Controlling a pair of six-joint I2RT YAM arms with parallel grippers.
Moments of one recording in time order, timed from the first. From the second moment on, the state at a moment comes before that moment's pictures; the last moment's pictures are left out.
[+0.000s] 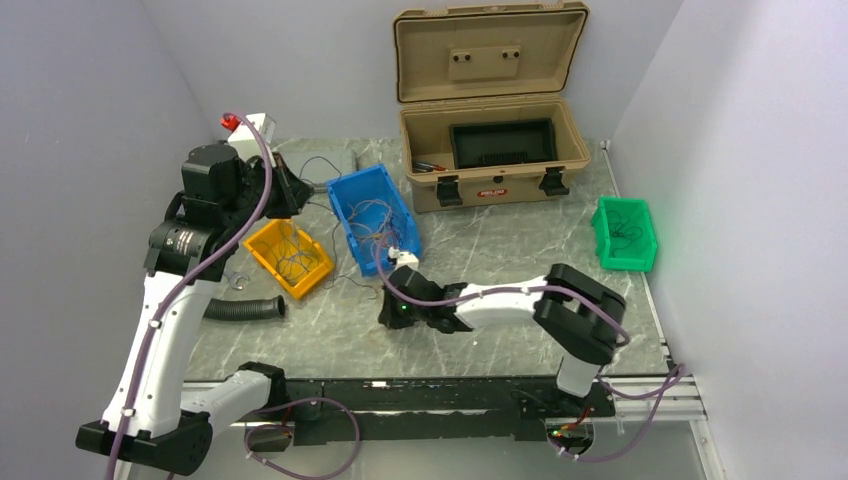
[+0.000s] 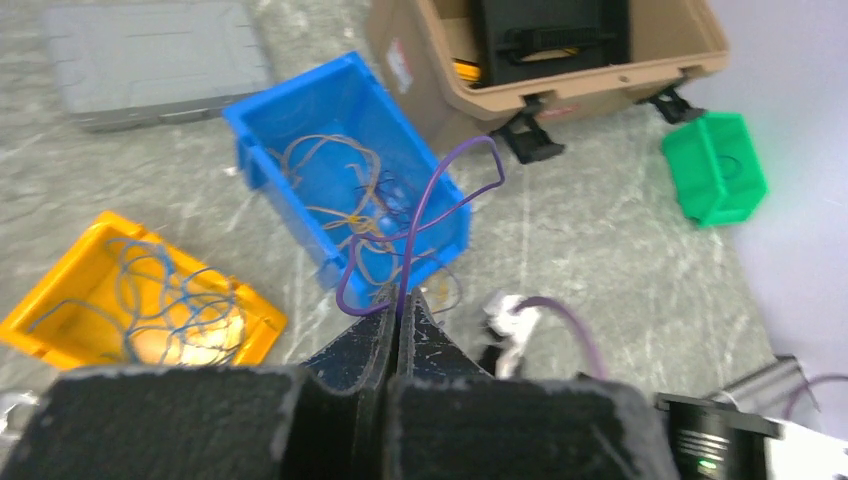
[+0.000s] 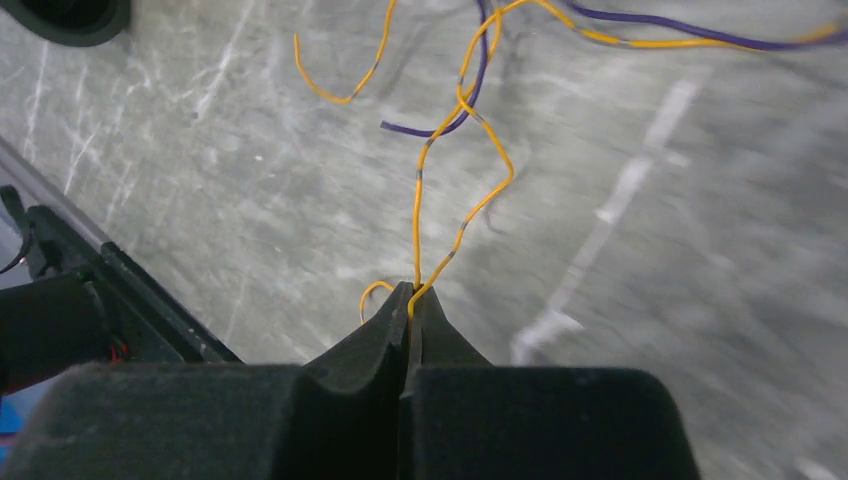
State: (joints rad) left arm -0.22 1.04 1.44 -0.76 0.24 -0.33; right arm 1.11 1.77 0.91 0.11 0.05 0.81
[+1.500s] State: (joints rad) left arm -0.21 0.88 1.44 -0.87 0.18 -0.32; right arm 0.55 0.99 0.68 -0.32 -0.06 0.47
